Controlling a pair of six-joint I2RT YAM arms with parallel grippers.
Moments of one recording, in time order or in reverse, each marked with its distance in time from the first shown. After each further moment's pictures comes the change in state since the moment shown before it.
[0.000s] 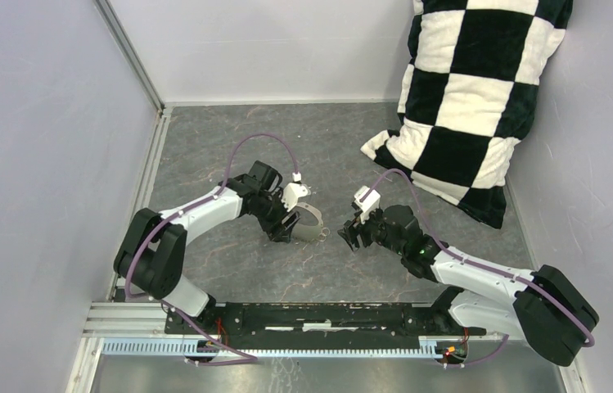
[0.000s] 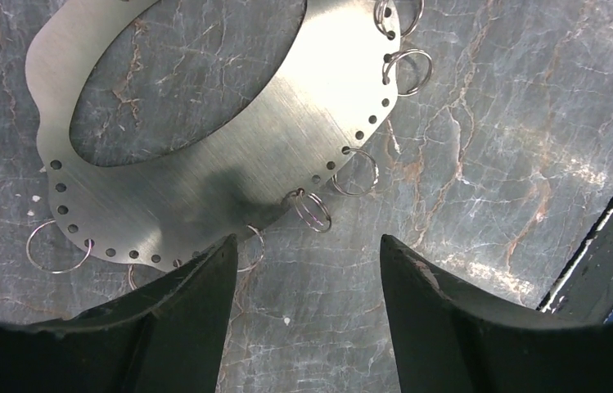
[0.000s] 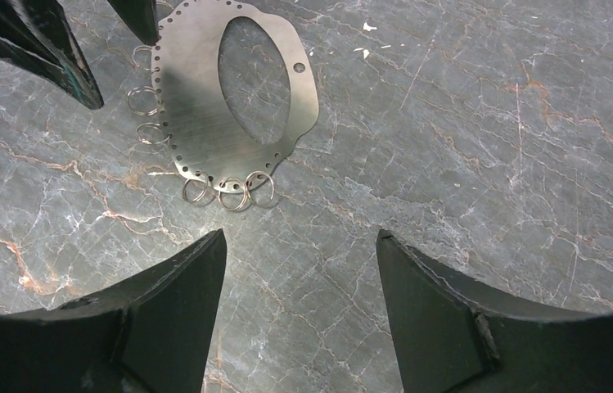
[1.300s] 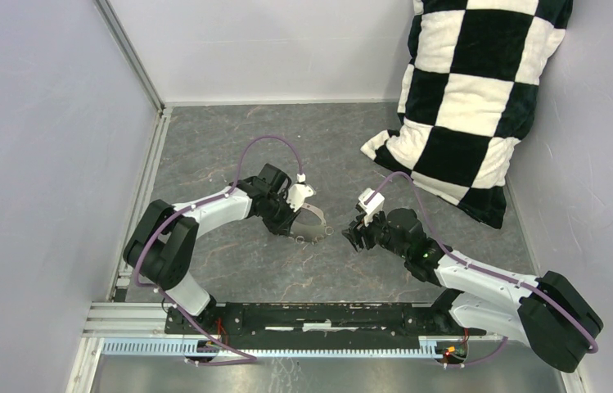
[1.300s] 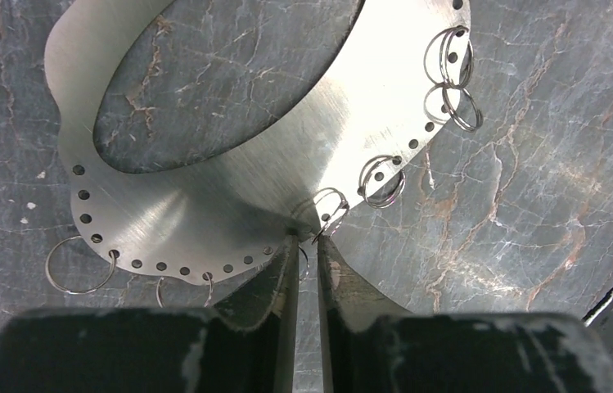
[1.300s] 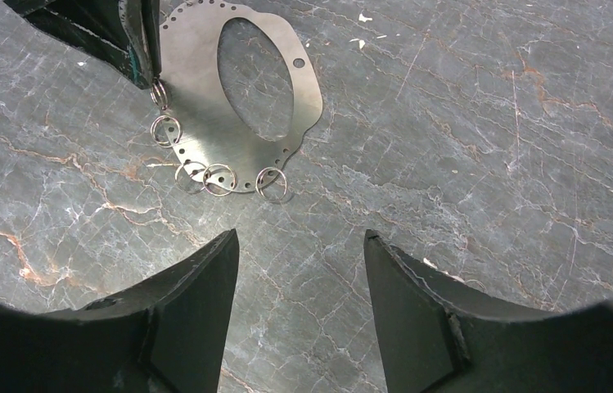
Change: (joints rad) left arm -0.050 0.082 0.007 0.069 -0.114 -0.114; right arm -0.008 -0.049 -0.039 0.001 0.000 0.012
